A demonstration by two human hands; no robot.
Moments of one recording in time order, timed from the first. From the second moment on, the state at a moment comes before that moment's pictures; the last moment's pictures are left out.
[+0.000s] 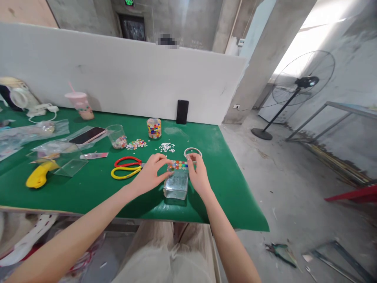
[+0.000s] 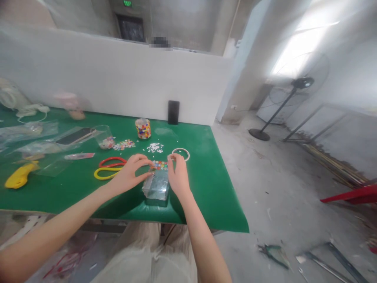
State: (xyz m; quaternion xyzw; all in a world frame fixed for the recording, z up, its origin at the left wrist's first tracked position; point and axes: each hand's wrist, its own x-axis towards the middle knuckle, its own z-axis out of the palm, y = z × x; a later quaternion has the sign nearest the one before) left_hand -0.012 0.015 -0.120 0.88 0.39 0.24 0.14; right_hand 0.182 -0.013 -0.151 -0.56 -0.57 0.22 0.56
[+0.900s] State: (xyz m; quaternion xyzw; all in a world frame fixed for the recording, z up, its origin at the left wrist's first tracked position) left_hand -0.016 0.026 -0.123 0.87 0.33 0.29 0.21; right_hand 0.176 -0.002 -0.177 -0.52 -0.54 0.25 0.61
